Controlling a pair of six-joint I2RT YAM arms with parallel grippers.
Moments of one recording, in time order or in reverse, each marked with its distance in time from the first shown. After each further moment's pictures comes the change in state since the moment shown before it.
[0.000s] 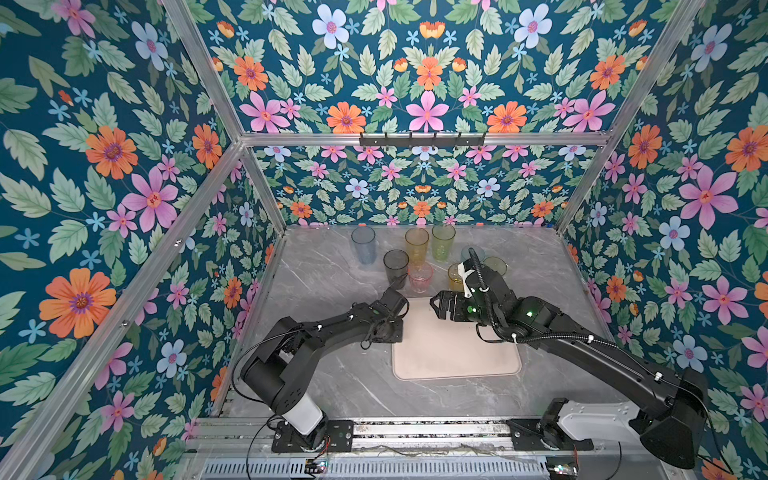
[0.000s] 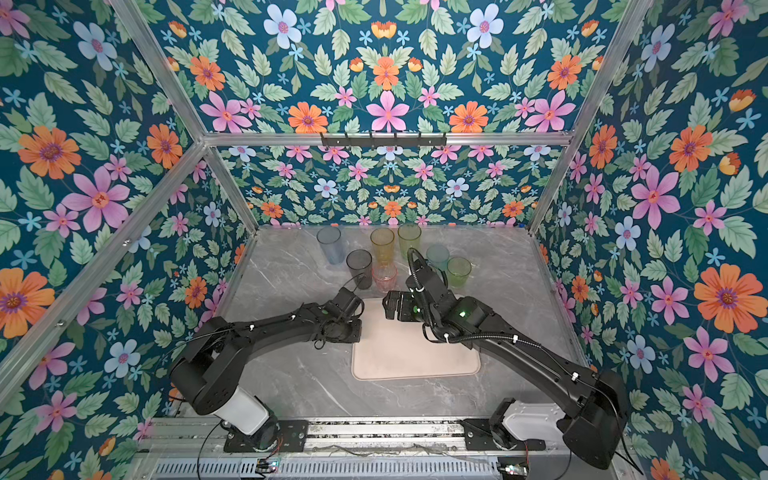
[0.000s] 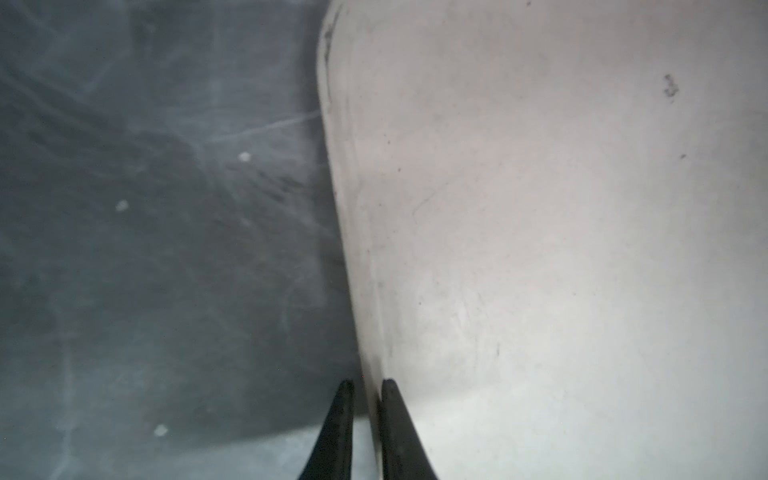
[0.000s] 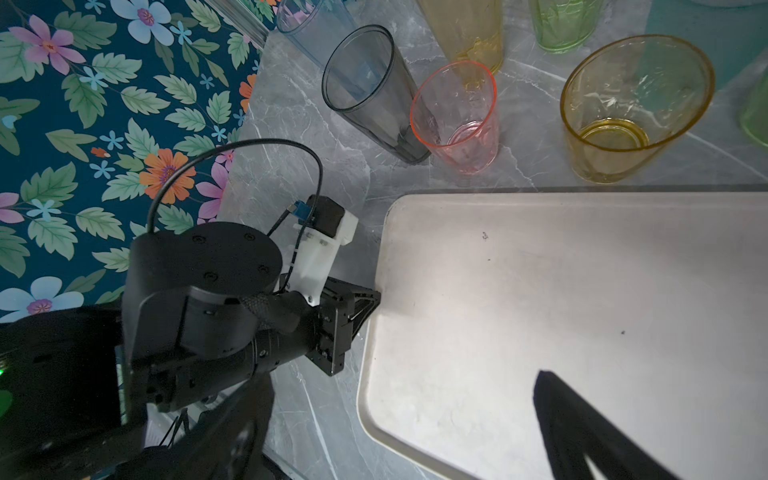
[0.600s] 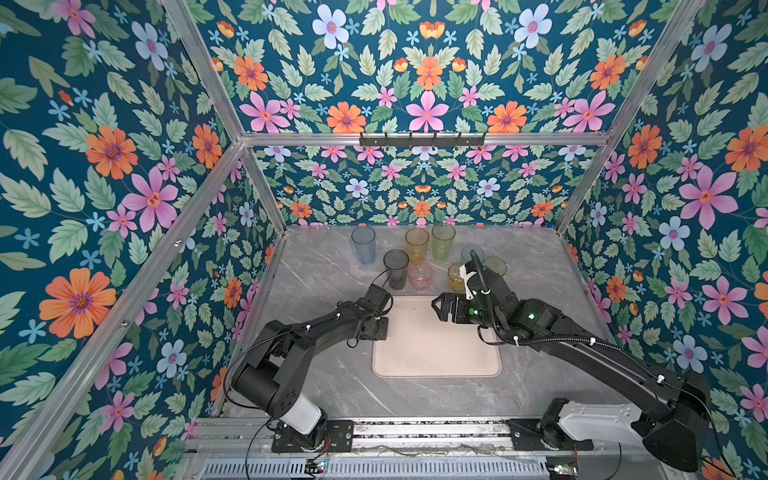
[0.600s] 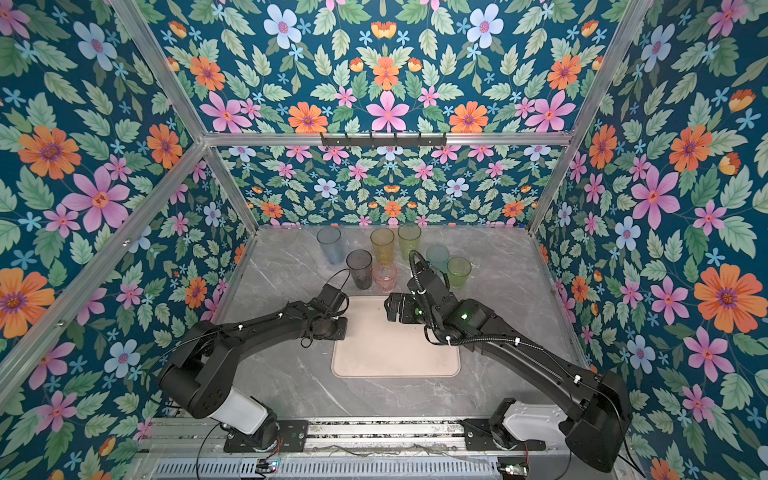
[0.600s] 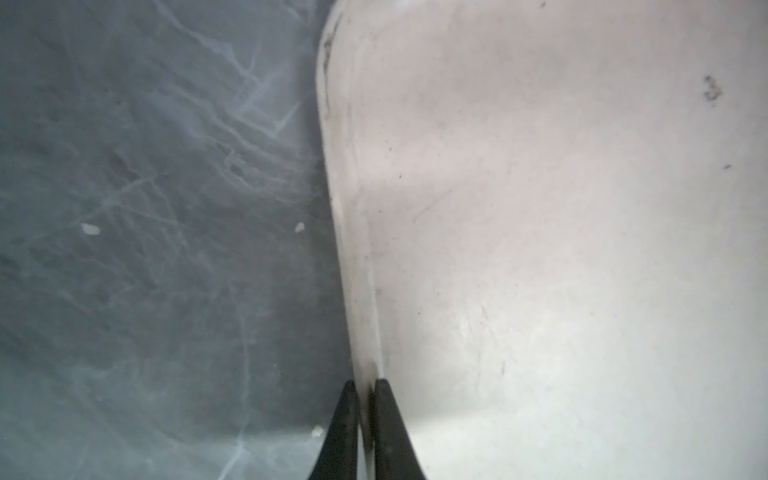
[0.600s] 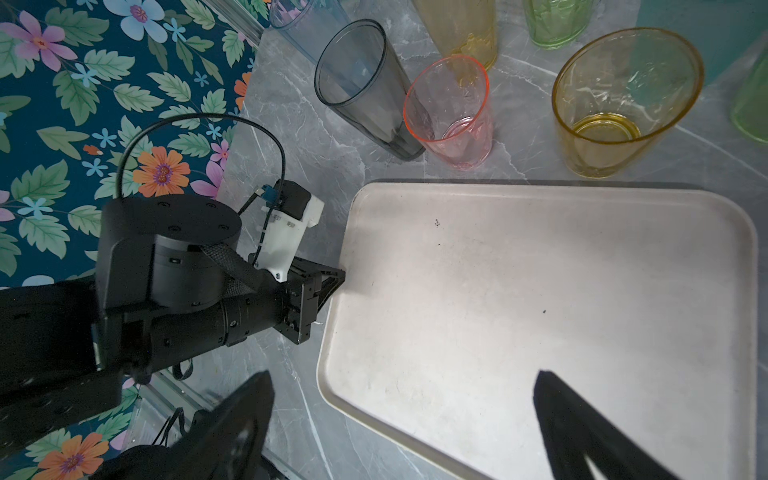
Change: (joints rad) left arm 0.104 -0.034 -0.038 -0.004 -0.037 0.167; right arm 0.000 -0.020 -0.026 0.001 0.008 0.000
